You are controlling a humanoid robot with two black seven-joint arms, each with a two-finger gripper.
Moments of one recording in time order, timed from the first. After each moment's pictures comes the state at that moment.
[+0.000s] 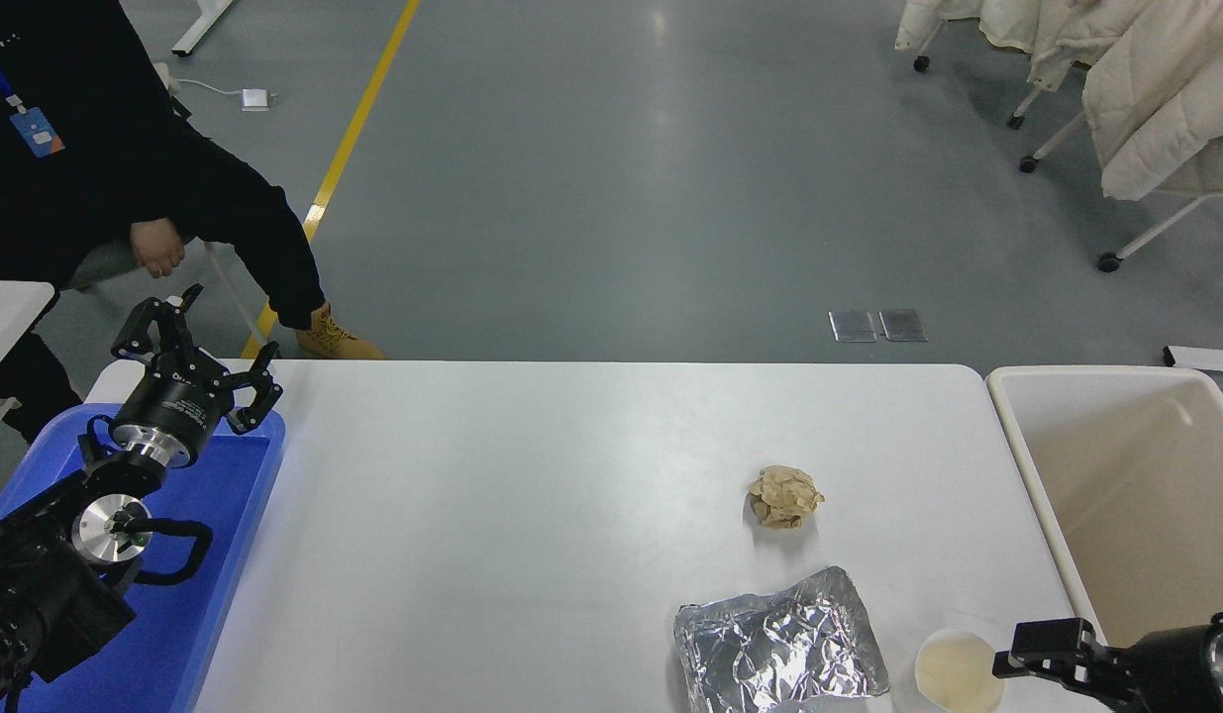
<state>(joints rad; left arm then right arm) -0.67 0.39 -0.64 -0.25 -0.12 -0.67 -0.44 1.12 -1.15 -0.54 1.66 -0.59 0.18 -0.04</state>
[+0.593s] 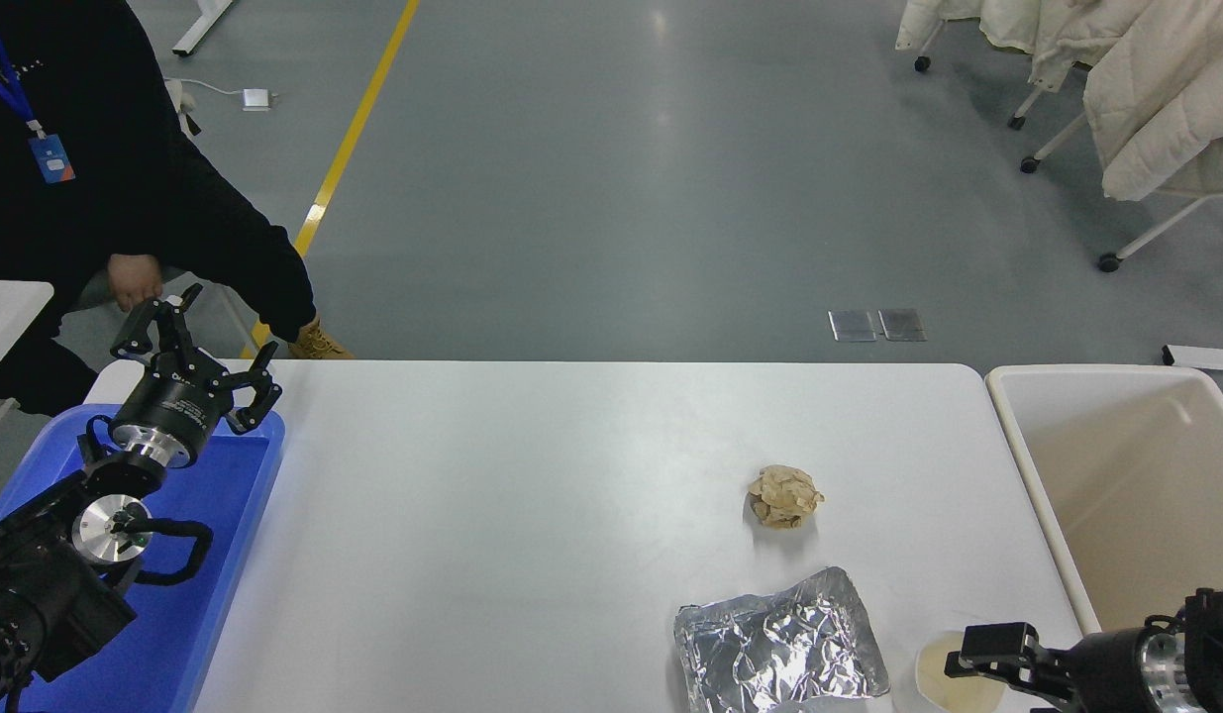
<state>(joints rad) -0.67 0.39 -0.64 -0.25 -0.12 -0.67 -0.44 1.07 -1.03 -0.53 1.62 -0.59 0.09 0.00</state>
